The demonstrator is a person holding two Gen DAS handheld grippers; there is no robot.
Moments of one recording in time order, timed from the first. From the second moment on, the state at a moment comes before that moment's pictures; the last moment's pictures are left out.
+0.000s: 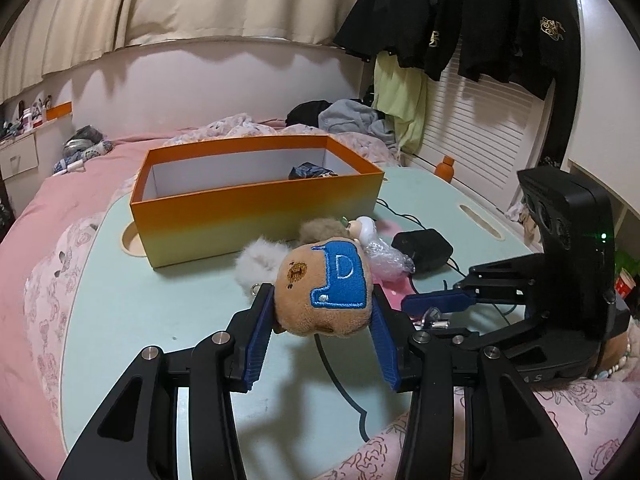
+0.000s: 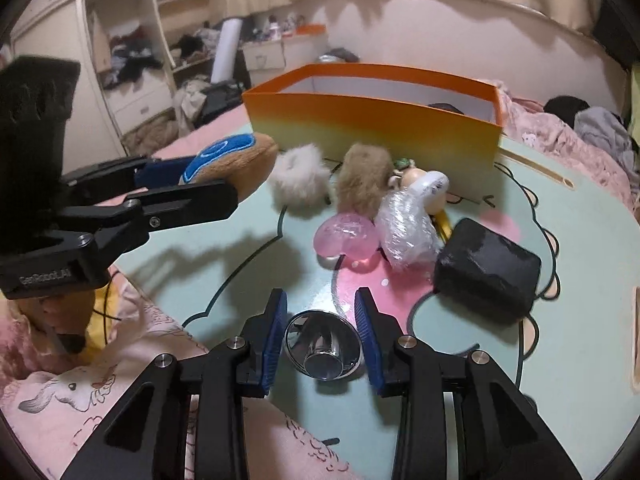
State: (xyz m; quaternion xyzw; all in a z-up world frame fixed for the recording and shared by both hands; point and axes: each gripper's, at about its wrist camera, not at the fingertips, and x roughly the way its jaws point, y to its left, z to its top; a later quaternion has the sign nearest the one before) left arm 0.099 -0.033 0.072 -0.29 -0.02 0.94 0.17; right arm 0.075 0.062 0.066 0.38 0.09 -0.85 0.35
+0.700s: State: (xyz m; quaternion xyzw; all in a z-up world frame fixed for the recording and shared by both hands) left arm 0.099 -0.024 0.062 -0.31 -0.02 0.94 0.18; right arm 0.091 0.080 0.078 0.33 0.06 -0.88 0.33
